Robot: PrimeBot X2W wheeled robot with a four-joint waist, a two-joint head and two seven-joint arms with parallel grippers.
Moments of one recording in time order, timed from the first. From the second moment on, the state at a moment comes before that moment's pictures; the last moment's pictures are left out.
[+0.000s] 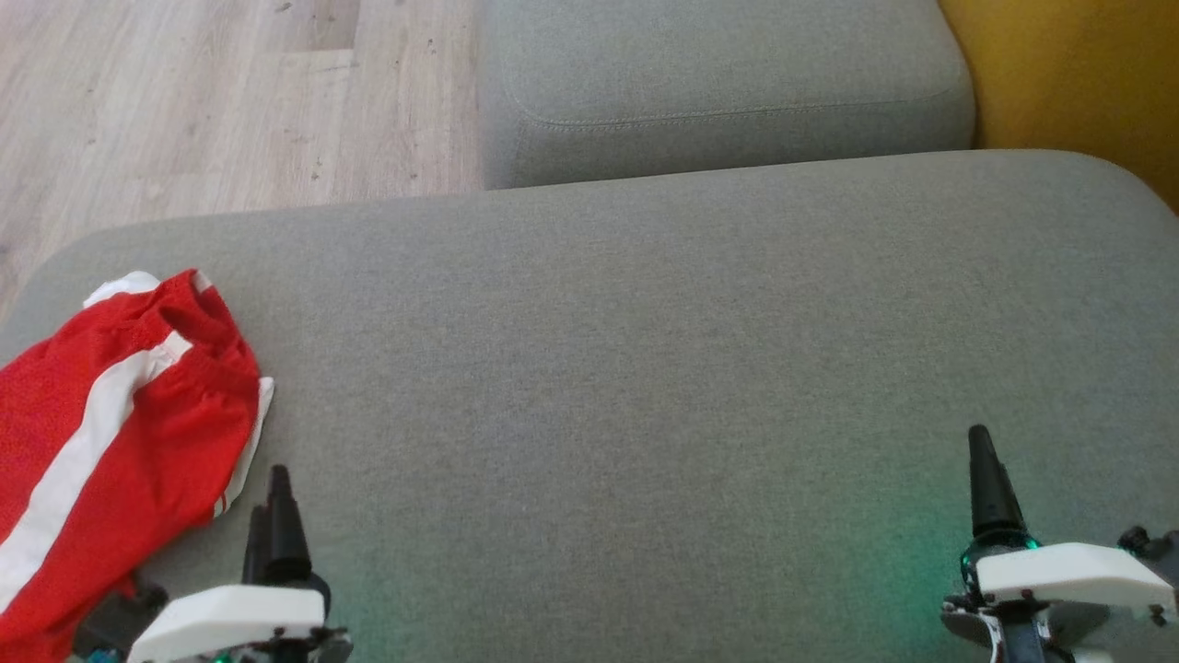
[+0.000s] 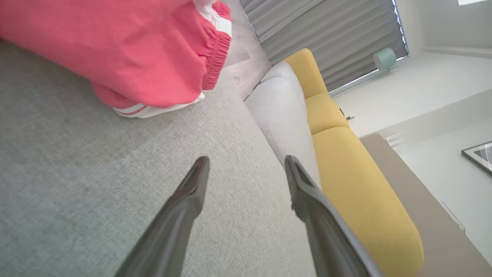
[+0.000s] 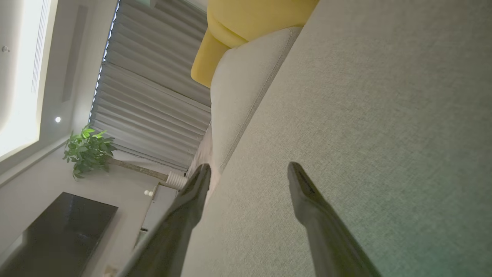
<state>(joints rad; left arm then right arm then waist) 0.03 0.04 -0.02 0.25 -1.14 -0.08 -0.01 0.03 -0.04 -0.04 0.30 1.10 0.13 -0.01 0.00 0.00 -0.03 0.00</state>
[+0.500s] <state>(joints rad) 0.03 0.04 -0.07 0.20 -0.94 -0.04 -0.05 0.03 -0.04 -0.01 0.26 0.89 0.13 -0.05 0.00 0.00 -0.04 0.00</state>
